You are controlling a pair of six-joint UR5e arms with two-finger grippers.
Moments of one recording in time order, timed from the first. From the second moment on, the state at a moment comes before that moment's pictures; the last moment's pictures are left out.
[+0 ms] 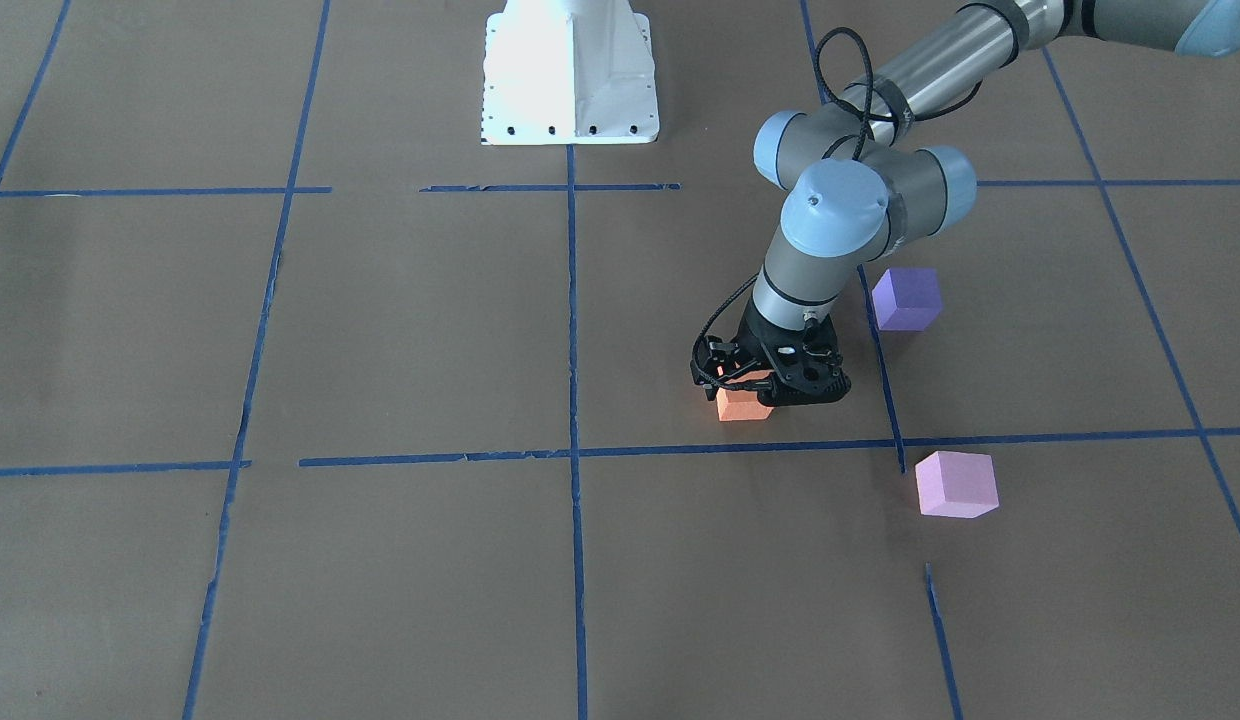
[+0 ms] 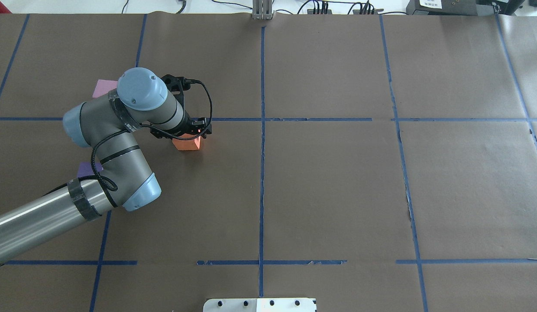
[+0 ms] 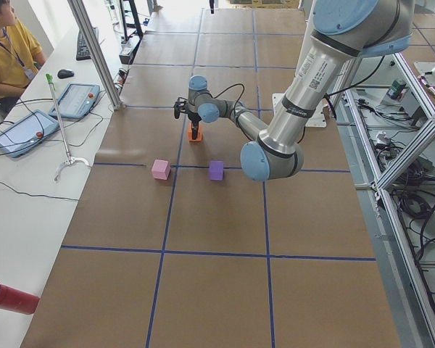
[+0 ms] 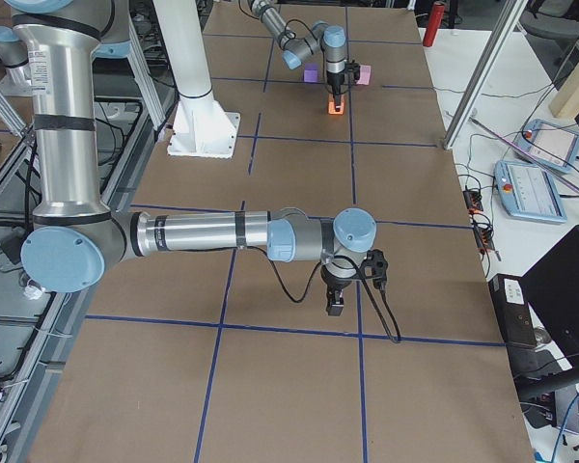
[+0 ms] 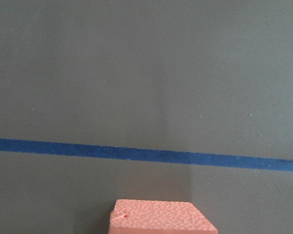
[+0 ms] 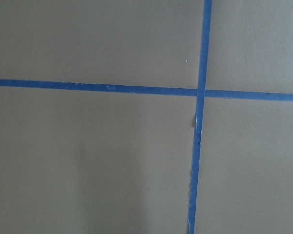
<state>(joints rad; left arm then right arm) -0.66 -2.17 -1.43 -1.92 -1.91 -1.18 1.46 -1.56 1.64 -1.61 2.38 0.06</state>
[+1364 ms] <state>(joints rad) -0.89 -1.88 -1.54 -1.87 -2.05 -0.84 1.46 -1.56 1.64 -1.61 2.38 0.06</state>
